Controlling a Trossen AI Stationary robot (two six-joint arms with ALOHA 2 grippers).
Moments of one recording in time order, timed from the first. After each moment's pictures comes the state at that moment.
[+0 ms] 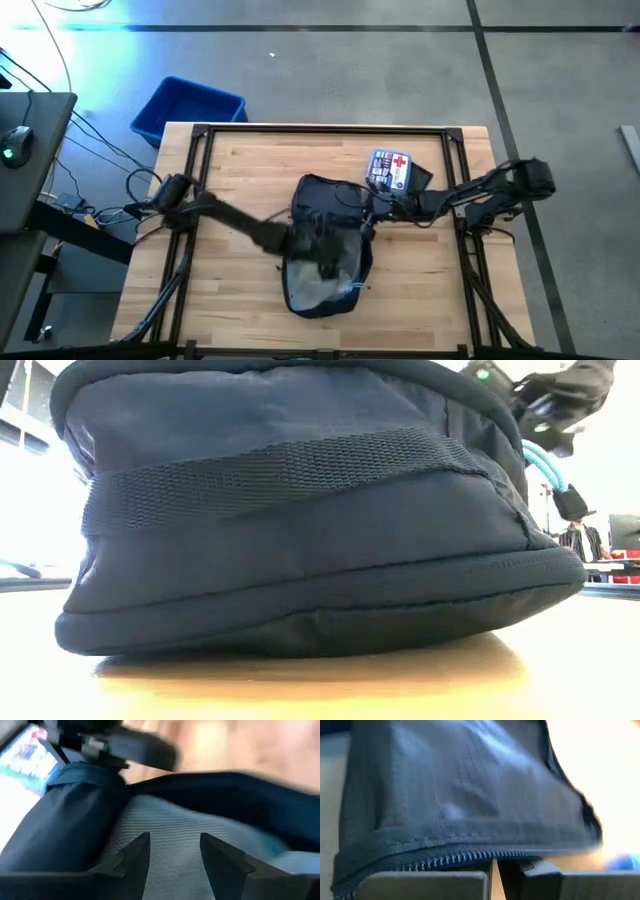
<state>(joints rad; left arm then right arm) -0.28 1.93 1.30 -0.12 -0.45 -0.23 0.02 1.52 0.60 0.23 0.27 0.24</state>
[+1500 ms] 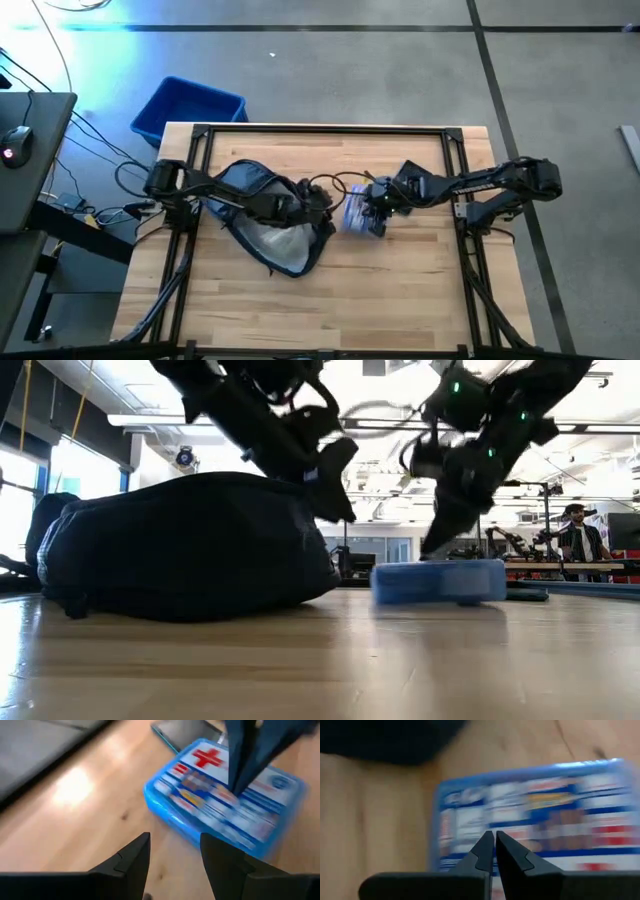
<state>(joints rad) -0.09 1.82 1.06 0.07 -0.54 -0.28 -0.10 1.41 0.70 -0.20 -0.05 0.23</state>
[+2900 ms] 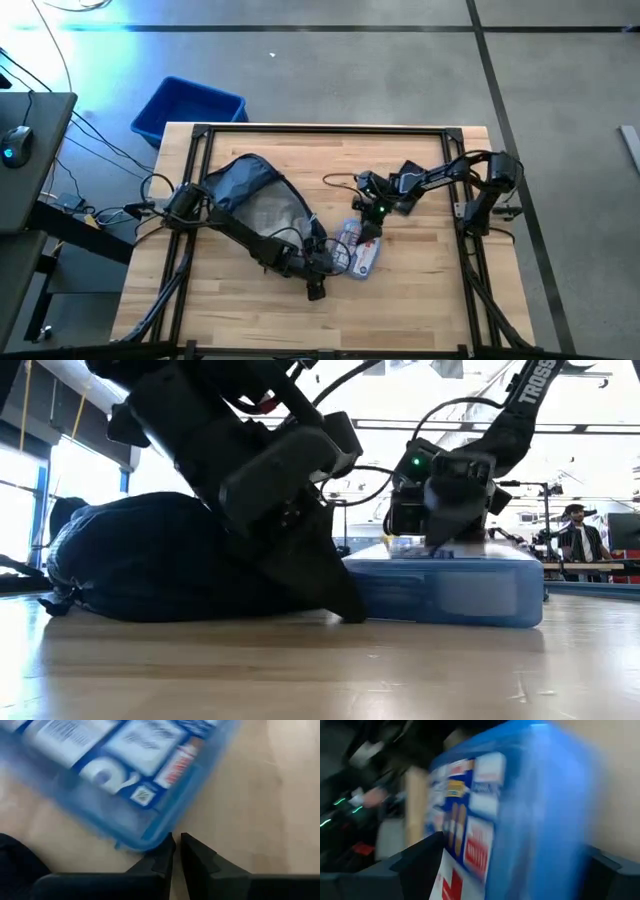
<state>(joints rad) -0.34 2.06 1.12 0.08 -0.34 -0.44 -0.20 1.79 0.71 0.08 -0.90 0.36</state>
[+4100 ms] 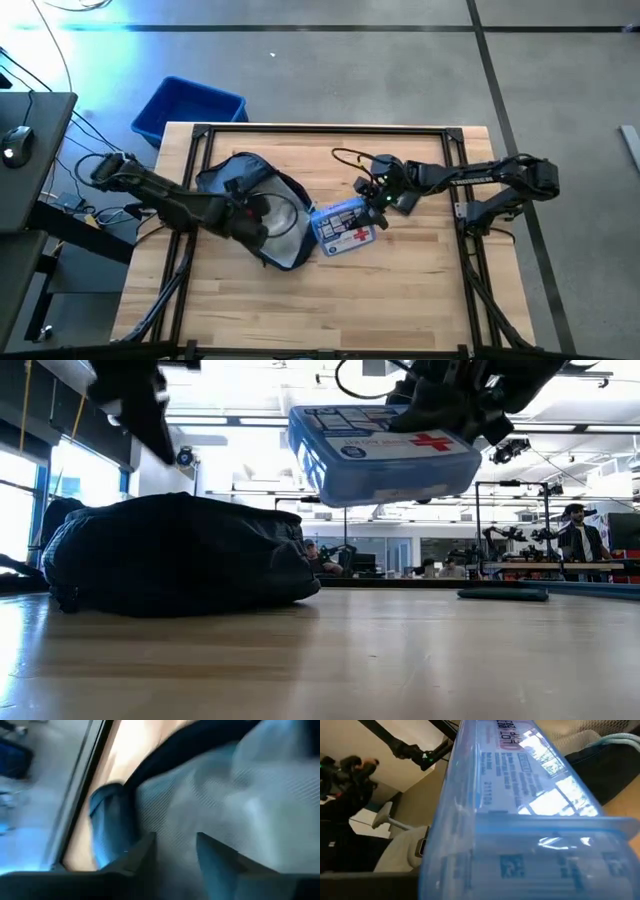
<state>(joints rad) -0.33 1.38 1.10 -1.22 -0.71 -0.58 -0.18 1.45 0.80 0.04 -0.72 0.40</state>
